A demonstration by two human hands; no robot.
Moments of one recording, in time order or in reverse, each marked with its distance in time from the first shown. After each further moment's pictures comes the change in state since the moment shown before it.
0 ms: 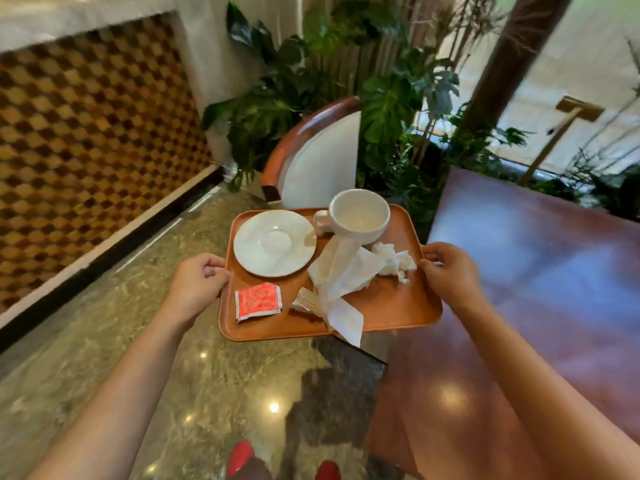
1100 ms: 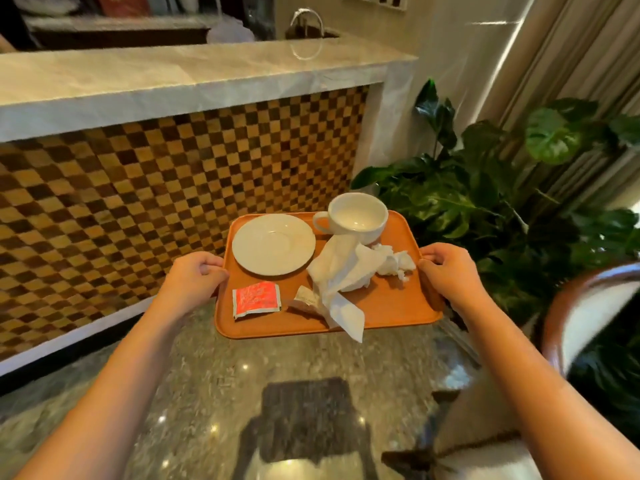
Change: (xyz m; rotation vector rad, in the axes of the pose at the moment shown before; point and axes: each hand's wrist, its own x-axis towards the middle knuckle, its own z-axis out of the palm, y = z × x) left_hand 0.264 -0.089 -0.329 -0.074 0.381 -0.214; right_hand 0.174 -0.391 0.334 -0.019 -0.284 -0.355
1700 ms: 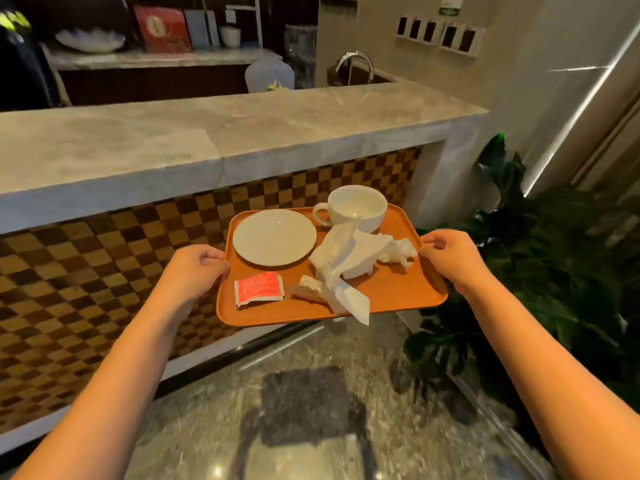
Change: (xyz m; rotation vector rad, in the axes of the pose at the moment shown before) left_hand 0.319 0.095 -0.036 -0.058 0.112 0.007; right_hand 0.336 -0.169 0.108 0.047 -0.079 -0.102
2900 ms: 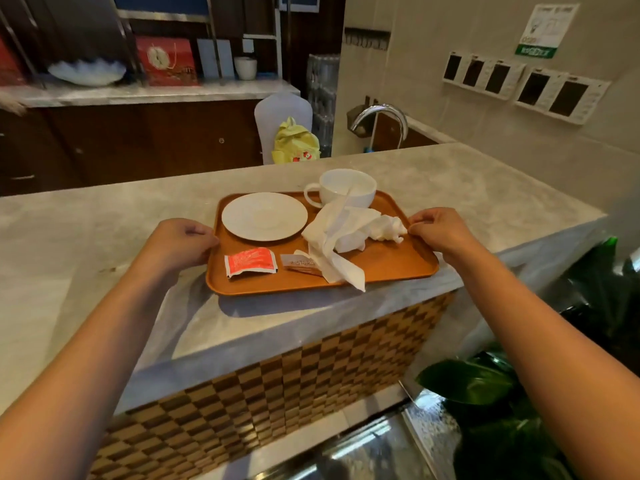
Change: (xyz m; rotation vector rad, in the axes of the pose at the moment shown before) left_hand 0.490 0.183 0.122 -0.058 0.186 -0.071; right_hand 0.567 -0.109 0.069 0.136 -0.138 -0.044
